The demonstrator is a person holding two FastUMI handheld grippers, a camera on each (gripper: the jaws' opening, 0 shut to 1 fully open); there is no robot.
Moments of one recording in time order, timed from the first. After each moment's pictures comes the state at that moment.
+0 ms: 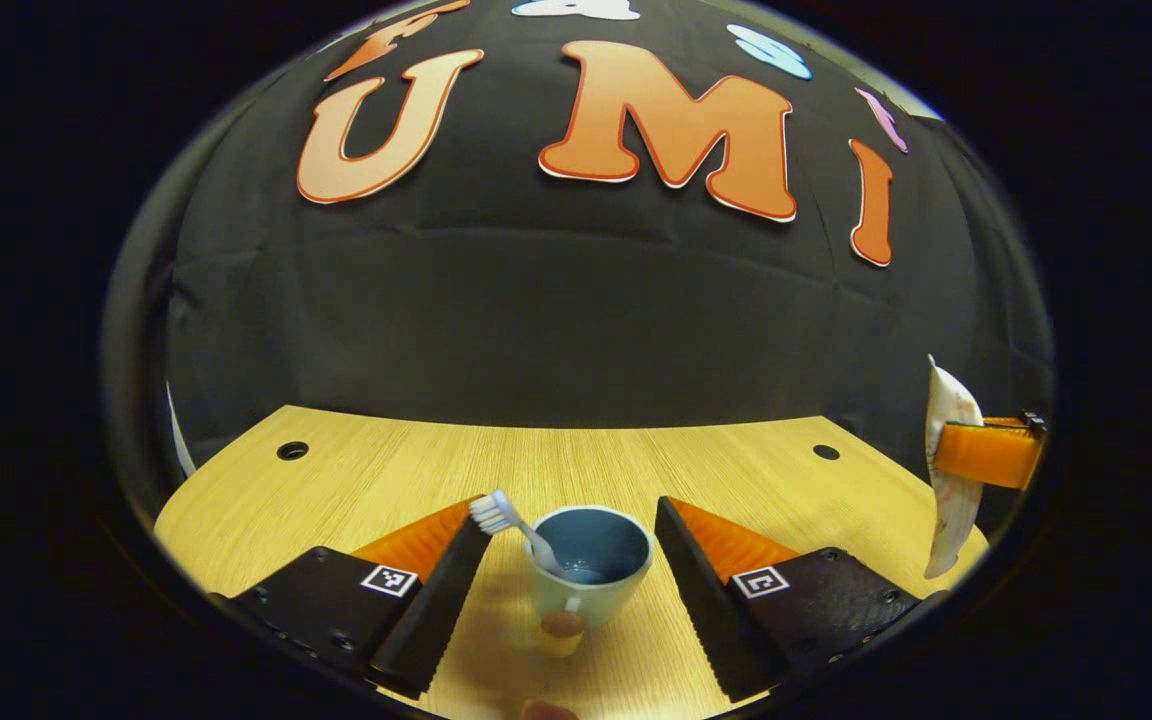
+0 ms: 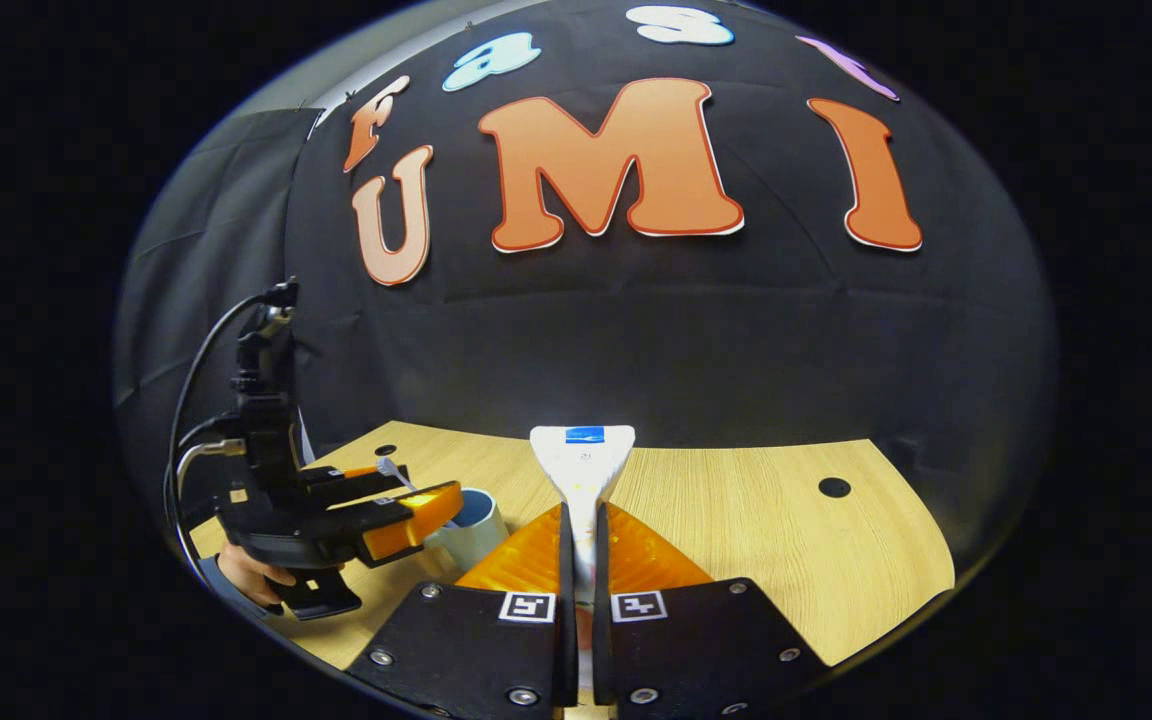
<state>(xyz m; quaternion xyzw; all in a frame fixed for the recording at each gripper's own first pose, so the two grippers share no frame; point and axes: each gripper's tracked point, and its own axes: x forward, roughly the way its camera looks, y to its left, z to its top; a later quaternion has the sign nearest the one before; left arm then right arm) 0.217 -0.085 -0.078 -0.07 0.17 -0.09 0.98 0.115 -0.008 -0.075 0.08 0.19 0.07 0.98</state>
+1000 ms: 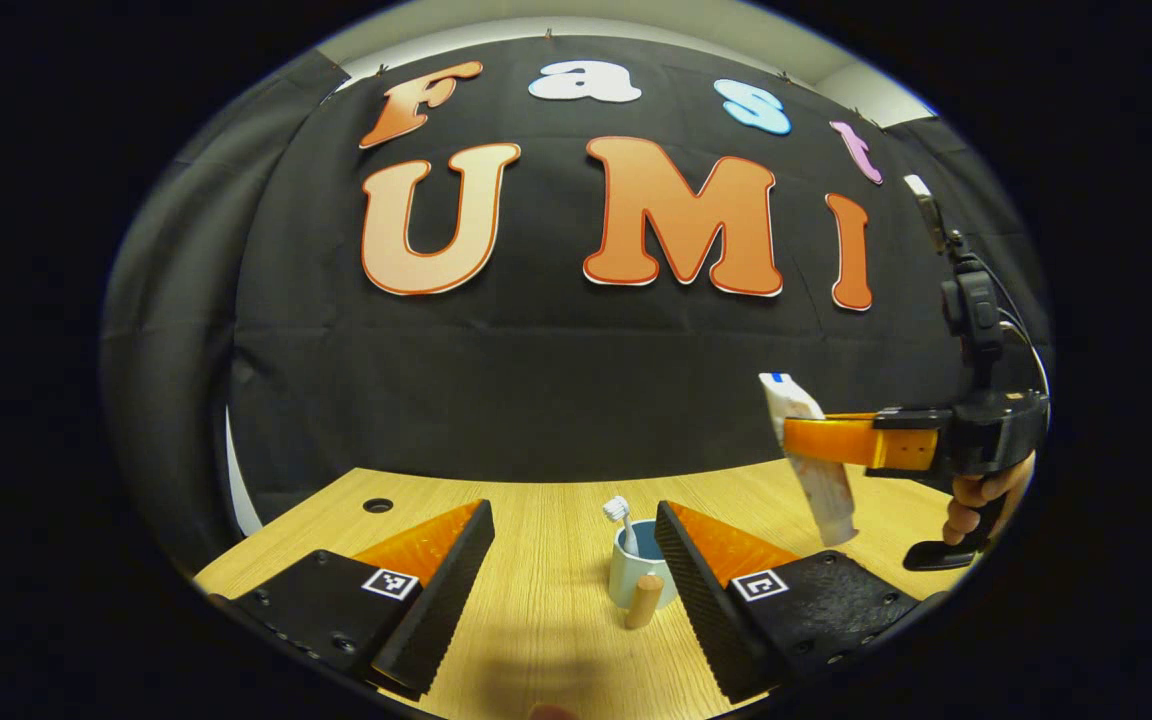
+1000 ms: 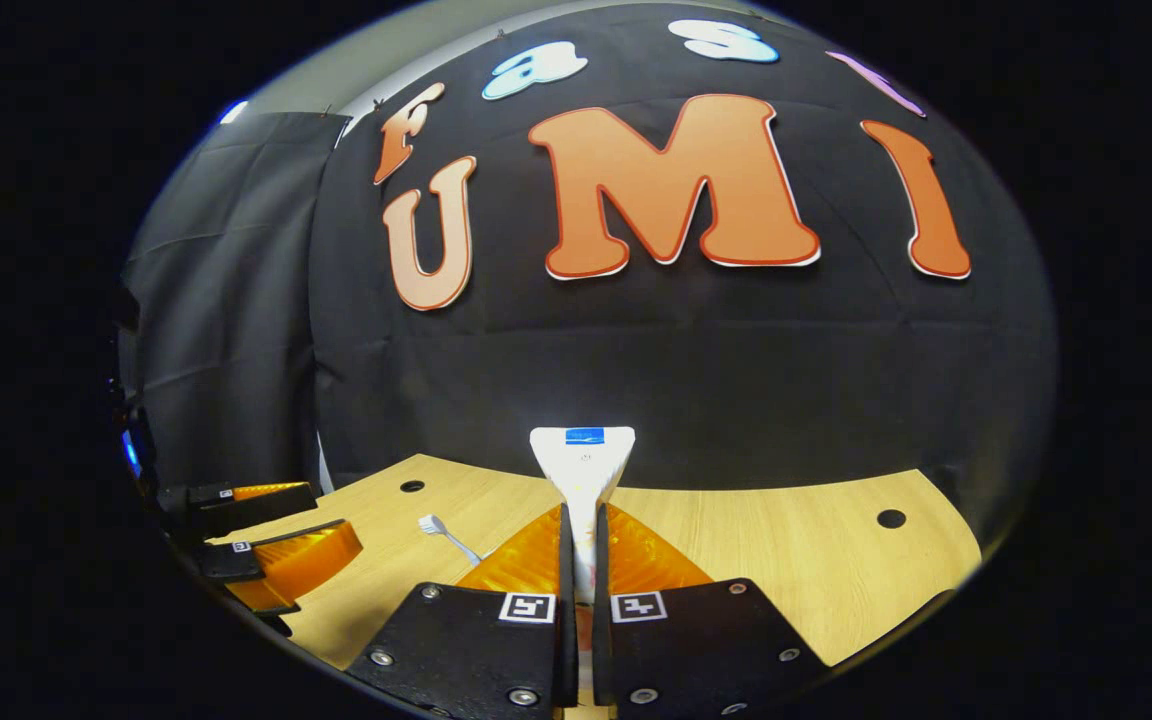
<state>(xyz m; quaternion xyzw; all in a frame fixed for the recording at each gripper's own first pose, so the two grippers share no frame) 0.117 -0.003 -0.018 -0.04 0.06 -0.05 1.00 0.171 0.075 -0.055 0.09 0.14 0.11 0.98</state>
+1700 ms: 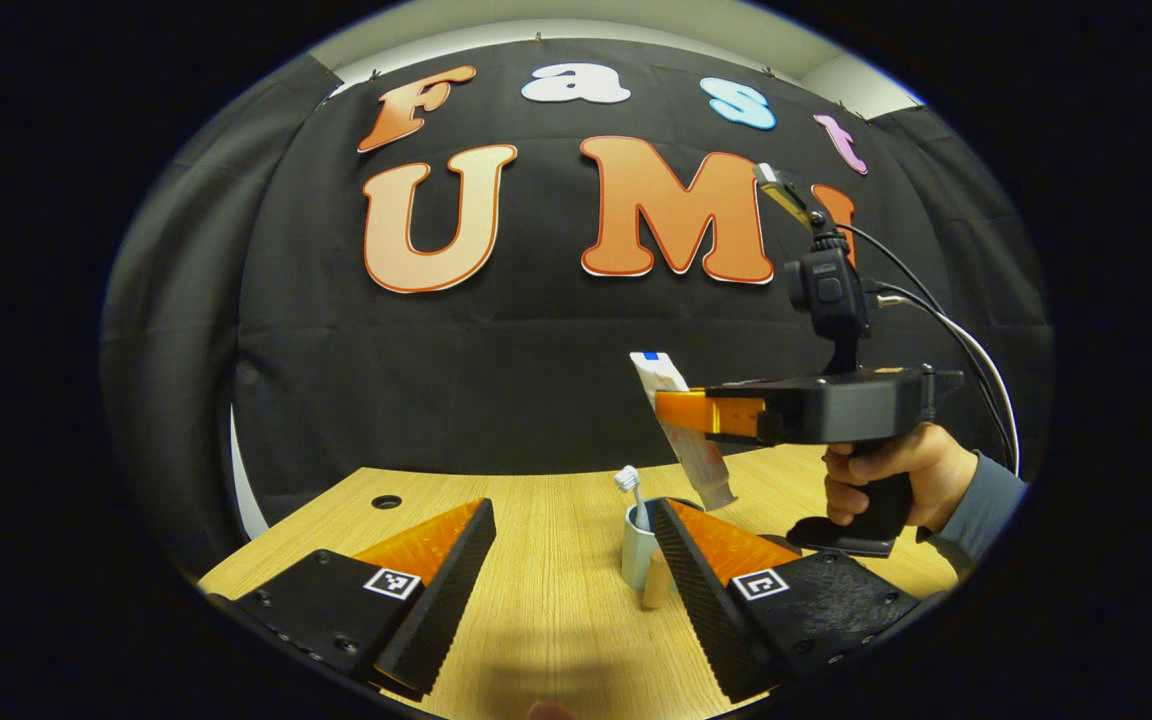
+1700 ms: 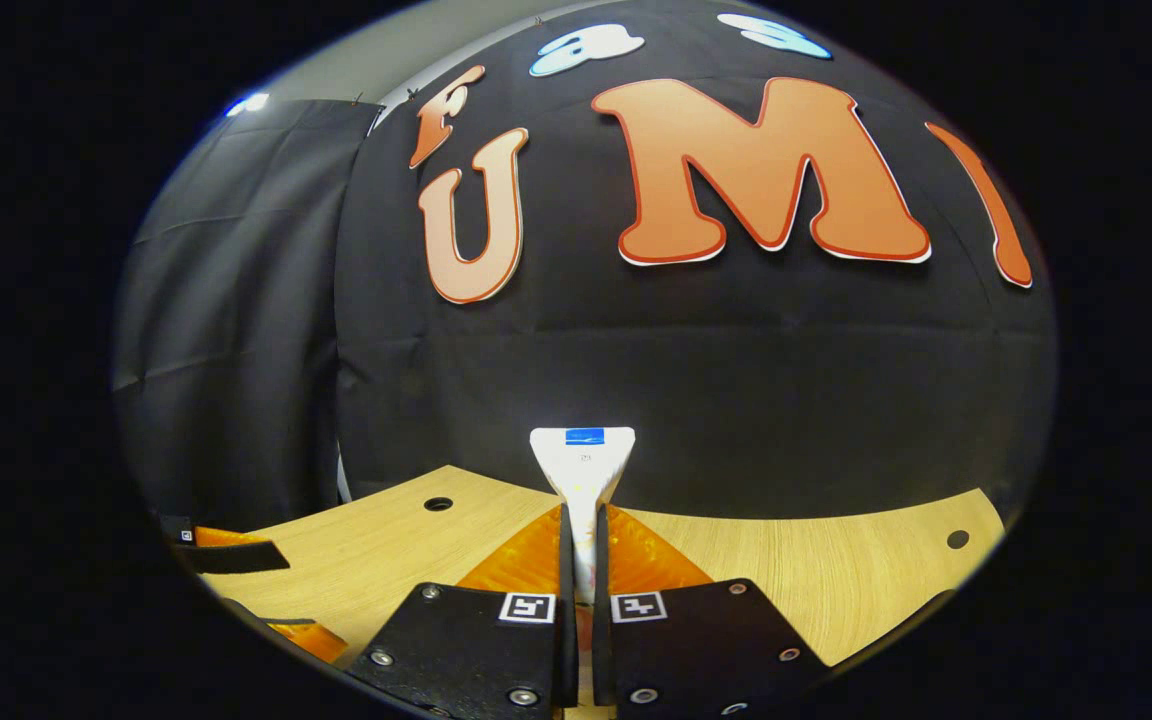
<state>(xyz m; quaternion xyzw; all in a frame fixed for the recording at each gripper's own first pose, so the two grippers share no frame) 0.105 0.007 -0.043 -0.02 0.07 -0.05 1.00 0.248 0.151 -0.063 0.08 0.11 0.16 0.98</state>
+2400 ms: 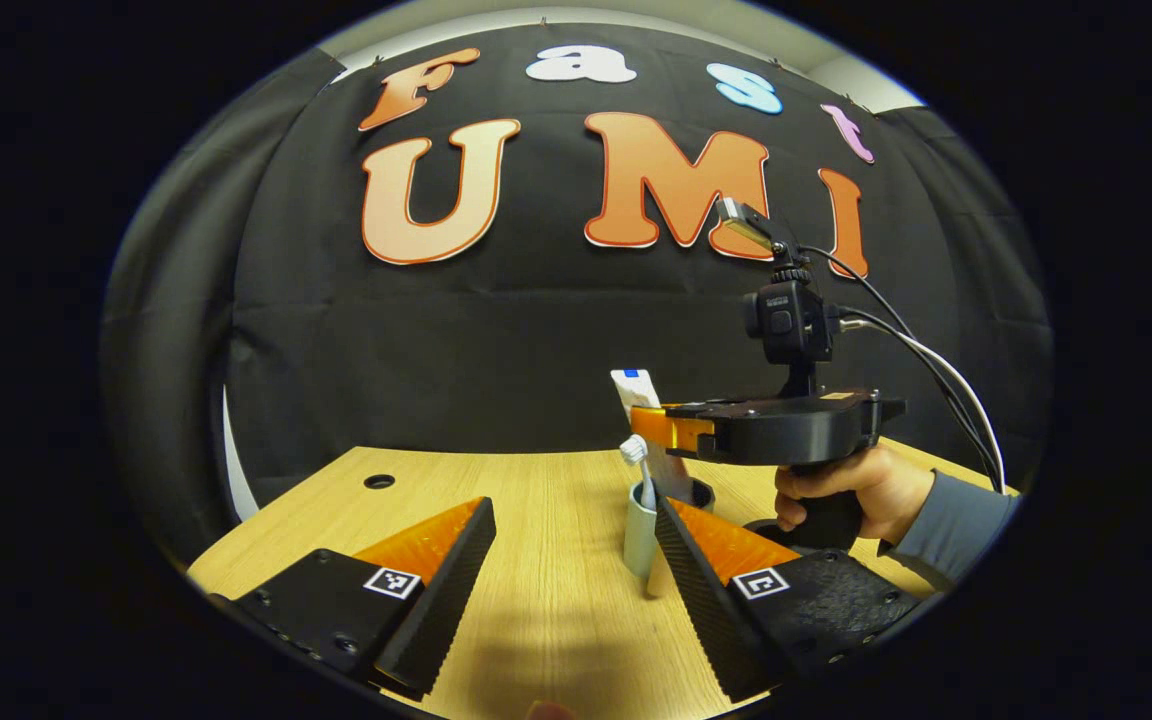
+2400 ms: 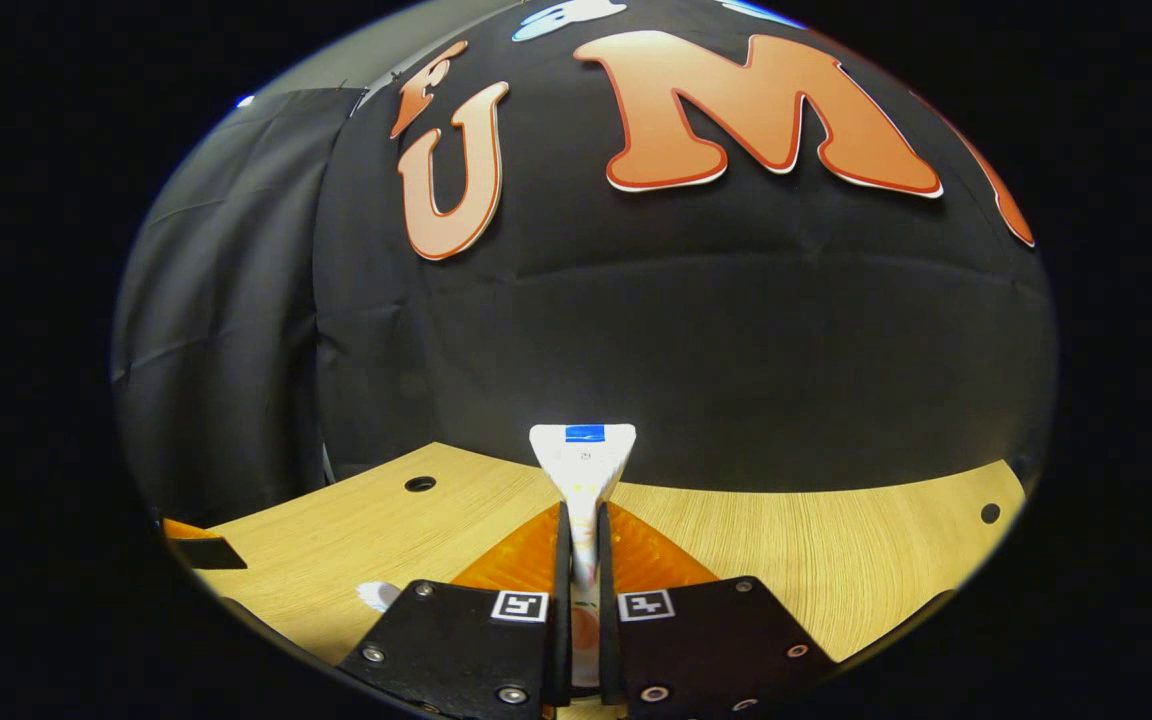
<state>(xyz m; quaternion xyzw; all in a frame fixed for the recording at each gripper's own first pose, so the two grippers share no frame) 0.115 -0.001 -0.072 -0.03 0.09 -0.06 0.99 0.274 0.164 -0.126 0.08 0.16 0.16 0.97</state>
